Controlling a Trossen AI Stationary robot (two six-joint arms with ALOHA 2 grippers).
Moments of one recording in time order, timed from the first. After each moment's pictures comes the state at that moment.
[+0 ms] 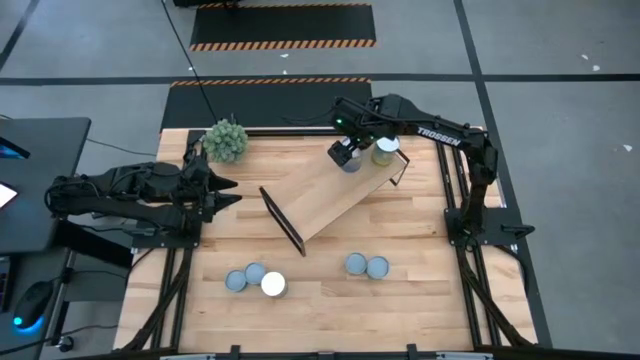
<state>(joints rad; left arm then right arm) -0.06 0.55 0.81 -0.67 -0.25 -0.61 -0.32 1.85 2.02 -1.32 0.24 0.46</state>
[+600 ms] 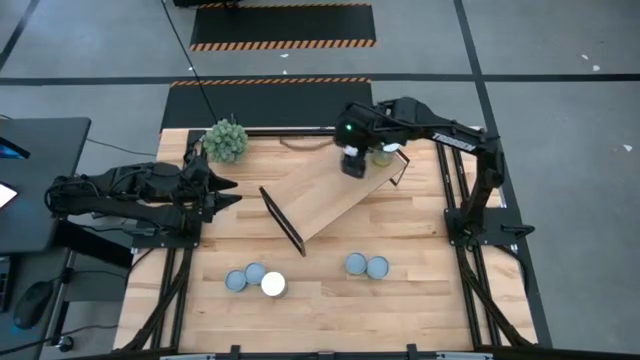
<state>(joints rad) -0.06 0.55 0.81 -0.68 -0.25 -0.62 -0.22 1.79 2.09 -1.40 0.28 -0.04</state>
